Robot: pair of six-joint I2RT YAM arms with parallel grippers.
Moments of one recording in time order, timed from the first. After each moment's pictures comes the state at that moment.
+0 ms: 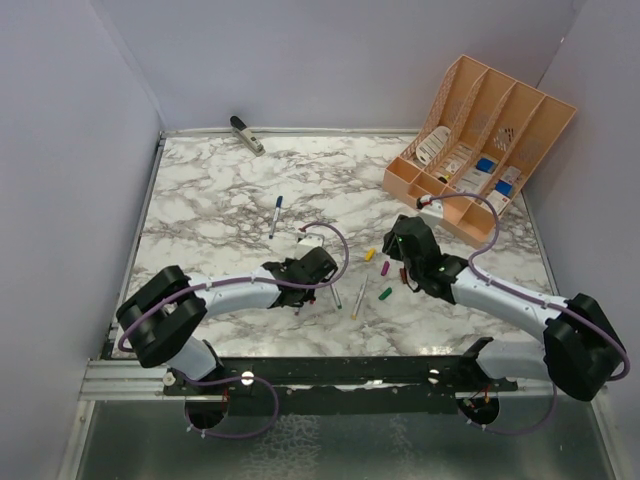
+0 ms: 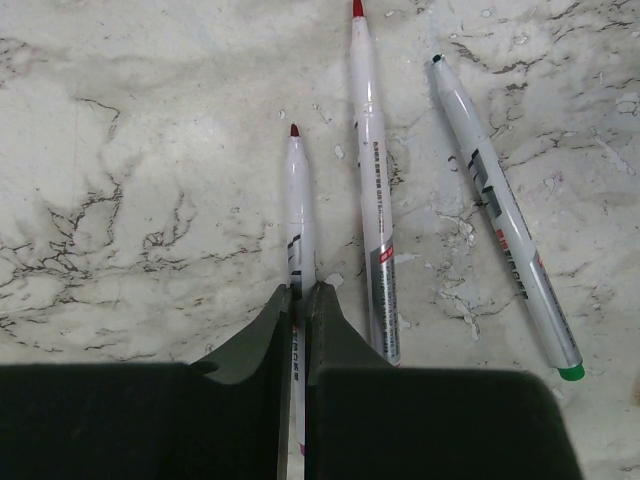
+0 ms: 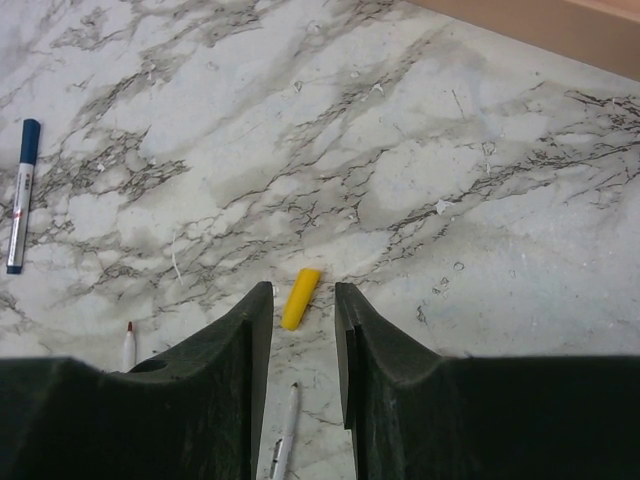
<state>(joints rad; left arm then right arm) -0.94 1.51 0.74 -0.34 -0.39 -0.63 0.69 1.24 0.64 0.03 0.53 0.70</state>
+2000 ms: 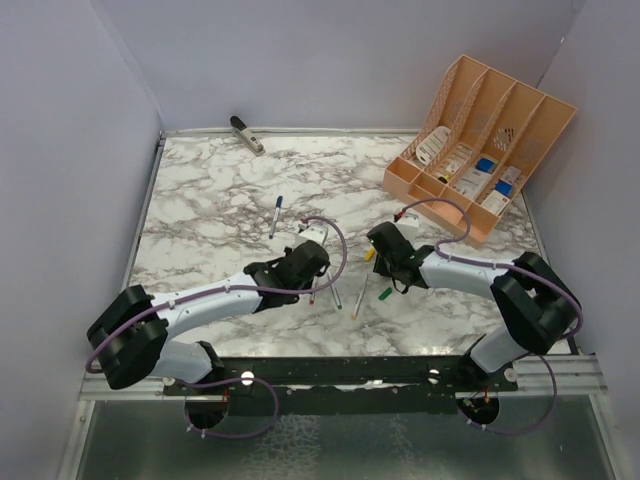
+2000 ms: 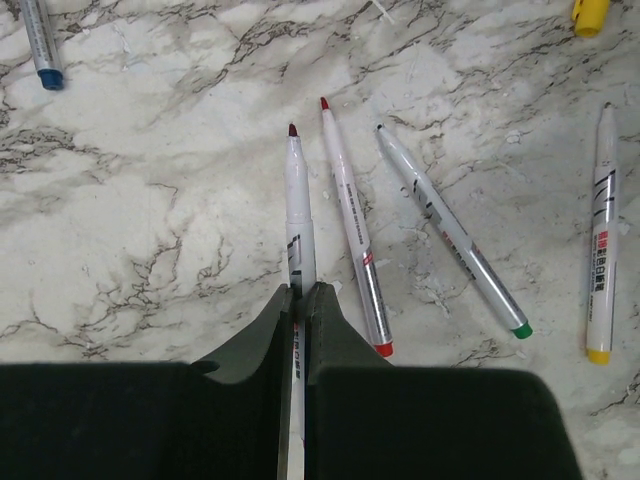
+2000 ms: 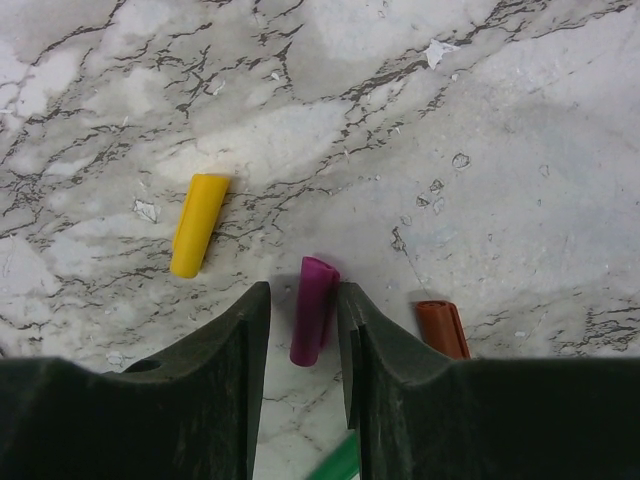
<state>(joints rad) -0.95 1.32 0.73 -0.31 -0.44 -0.44 0.71 1.55 0.74 -0.18 0.45 0.78</state>
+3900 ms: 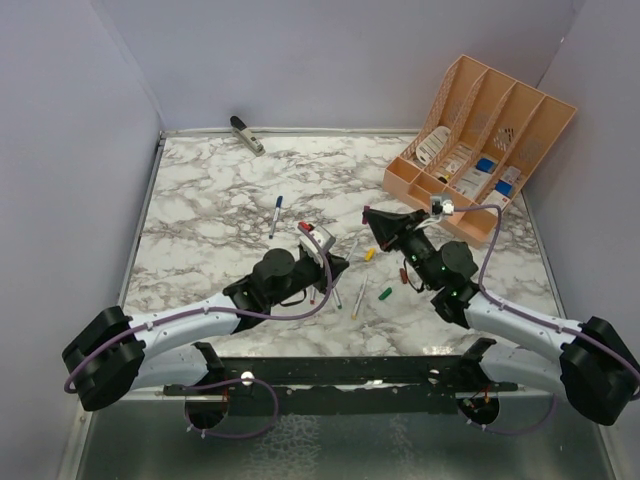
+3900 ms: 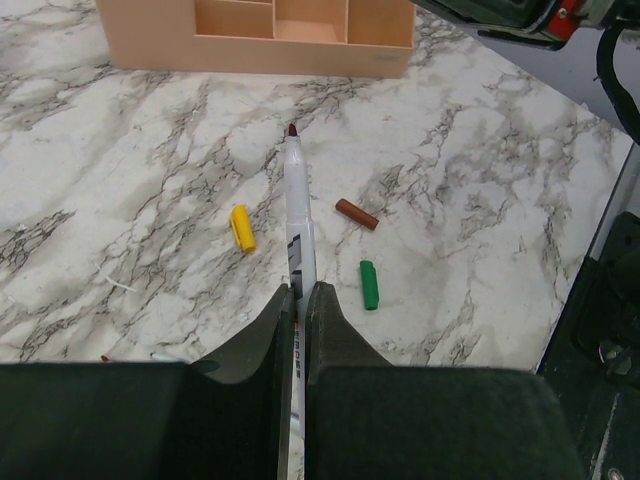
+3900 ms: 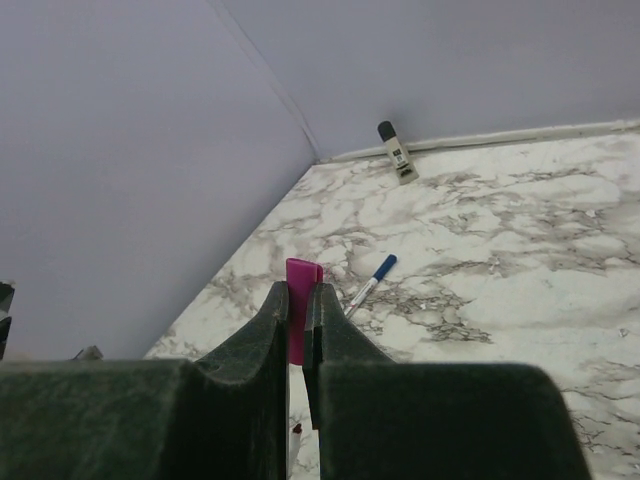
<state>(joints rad) -0.95 1.14 0.50 0.47 0.02 -0.21 0.71 1.08 0.44 0.86 0.14 0.48</state>
